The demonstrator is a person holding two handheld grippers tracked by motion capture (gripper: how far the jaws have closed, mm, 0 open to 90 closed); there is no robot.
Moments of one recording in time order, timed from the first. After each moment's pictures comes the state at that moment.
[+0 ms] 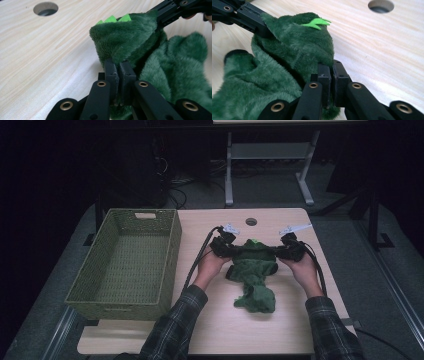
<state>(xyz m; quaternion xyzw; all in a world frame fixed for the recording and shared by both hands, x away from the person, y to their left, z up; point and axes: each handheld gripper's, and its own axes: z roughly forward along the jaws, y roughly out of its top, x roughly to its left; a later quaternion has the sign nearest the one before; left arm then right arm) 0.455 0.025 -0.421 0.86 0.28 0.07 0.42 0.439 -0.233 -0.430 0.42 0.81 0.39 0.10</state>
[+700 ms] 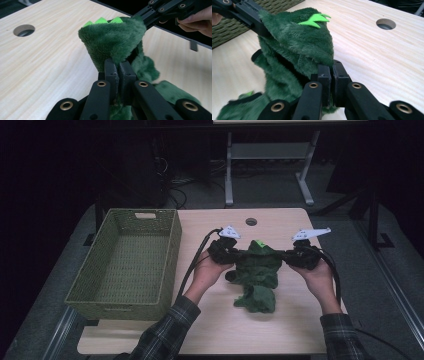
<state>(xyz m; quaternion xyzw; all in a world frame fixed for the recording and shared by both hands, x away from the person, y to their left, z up) 0.395 0.031 -0.375 0.86 0.23 0.05 0.45 0.378 -0.246 -0.388 0.37 0.81 0.43 0.12</state>
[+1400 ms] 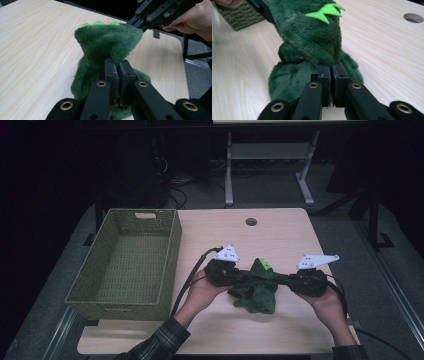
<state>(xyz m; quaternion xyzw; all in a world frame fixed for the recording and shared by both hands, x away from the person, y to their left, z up) 0.334 0.042 -0.379 0.87 0.17 0.02 0.47 0.304 -0.242 -0.397 0.32 0.84 0.43 0.11</state>
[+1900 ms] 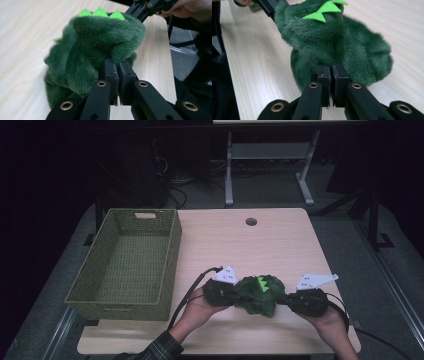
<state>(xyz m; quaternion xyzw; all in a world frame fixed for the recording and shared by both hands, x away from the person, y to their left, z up) 0.304 0.046 -0.419 0.88 0.14 -0.02 0.45 0.267 -0.240 -0.423 0.31 0.85 0.42 0.08</state>
